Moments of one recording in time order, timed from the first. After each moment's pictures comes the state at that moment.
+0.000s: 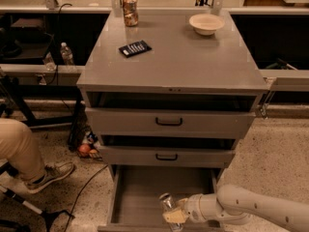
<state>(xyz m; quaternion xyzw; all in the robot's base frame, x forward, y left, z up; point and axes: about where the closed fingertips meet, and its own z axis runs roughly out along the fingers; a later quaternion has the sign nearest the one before) 0.416 -0.073 0.360 -0.34 0.84 0.36 0.23</state>
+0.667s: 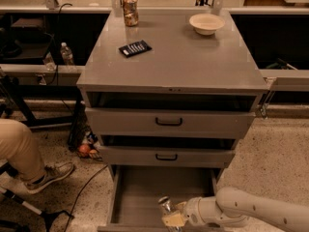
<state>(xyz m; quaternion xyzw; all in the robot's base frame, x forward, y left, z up) 0.407 -0.069 0.349 -0.34 0.84 0.37 0.22</state>
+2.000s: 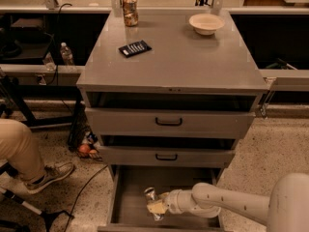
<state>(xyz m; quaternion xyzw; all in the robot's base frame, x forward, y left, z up) 0.484 -0.007 0.260 -0.33 0.83 0.36 0.26</state>
